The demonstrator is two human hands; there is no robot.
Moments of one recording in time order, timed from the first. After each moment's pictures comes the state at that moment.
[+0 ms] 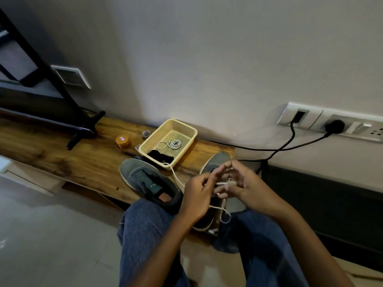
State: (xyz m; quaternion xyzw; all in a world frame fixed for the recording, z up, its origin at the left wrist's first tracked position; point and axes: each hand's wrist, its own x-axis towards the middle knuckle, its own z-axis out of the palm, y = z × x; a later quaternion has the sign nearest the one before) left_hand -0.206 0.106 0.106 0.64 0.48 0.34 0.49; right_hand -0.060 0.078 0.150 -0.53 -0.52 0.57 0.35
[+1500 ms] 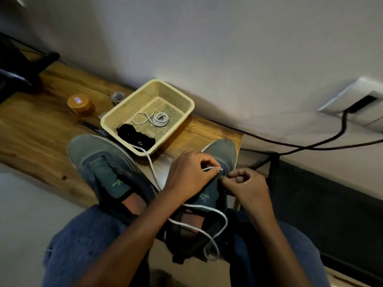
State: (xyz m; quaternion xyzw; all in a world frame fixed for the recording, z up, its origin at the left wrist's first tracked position) left_hand -0.182 0.221 -0.001 0.72 0.53 0.24 0.37; right_hand -0.042 0.162 -0.004 -0.79 -0.33 0.39 0.36
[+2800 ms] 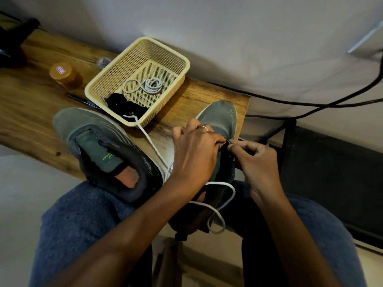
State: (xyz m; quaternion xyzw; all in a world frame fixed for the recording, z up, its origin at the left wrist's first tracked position) left_hand -0.155 0.193 -0.005 0.81 0.55 0.16 0.14; right_hand -0.039 0.154 -0.020 -0.72 -0.24 0.44 0.47
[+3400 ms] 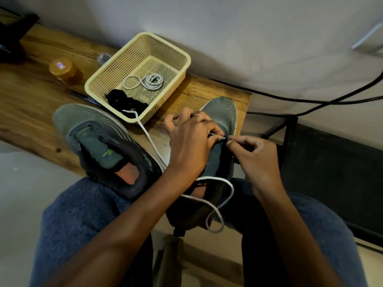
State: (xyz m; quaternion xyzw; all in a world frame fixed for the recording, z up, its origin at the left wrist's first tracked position) left_hand -0.160 0.204 -0.010 0.78 0.58 0.19 0.14; right_hand -0.039 0.155 -0.015 -0.72 -0.31 0.43 0.44
